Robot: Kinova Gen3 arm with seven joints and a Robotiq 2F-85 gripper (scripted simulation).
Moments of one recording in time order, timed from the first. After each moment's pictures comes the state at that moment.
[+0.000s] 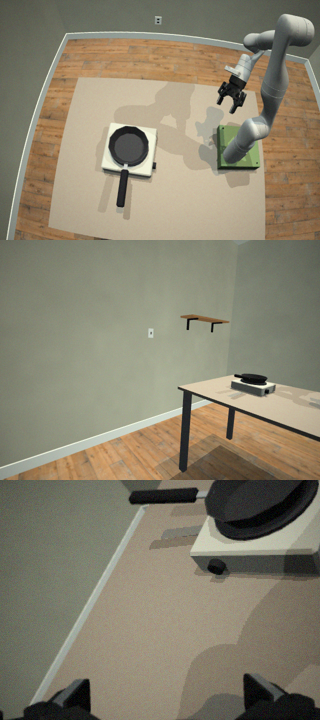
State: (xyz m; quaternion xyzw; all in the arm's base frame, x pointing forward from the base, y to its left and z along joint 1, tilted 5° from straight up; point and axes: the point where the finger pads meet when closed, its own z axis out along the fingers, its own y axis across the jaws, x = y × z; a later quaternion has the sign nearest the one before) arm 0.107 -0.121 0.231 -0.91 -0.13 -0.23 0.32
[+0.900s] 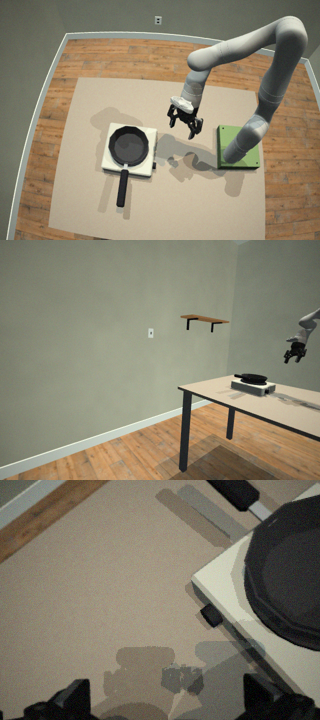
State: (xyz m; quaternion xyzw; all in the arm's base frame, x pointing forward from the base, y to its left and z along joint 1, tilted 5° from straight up) arm 0.289 -0.014 0.189 -0.89 -0.41 -0.12 0.16
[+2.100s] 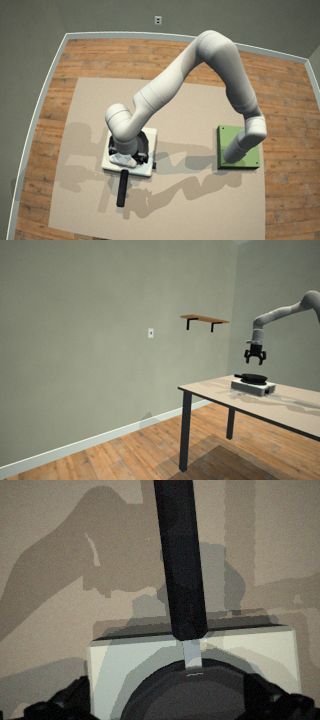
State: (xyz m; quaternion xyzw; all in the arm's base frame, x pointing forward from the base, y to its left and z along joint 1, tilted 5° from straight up) arm 0.483 0.105 0.143 -0.75 -0.66 0.02 0.00
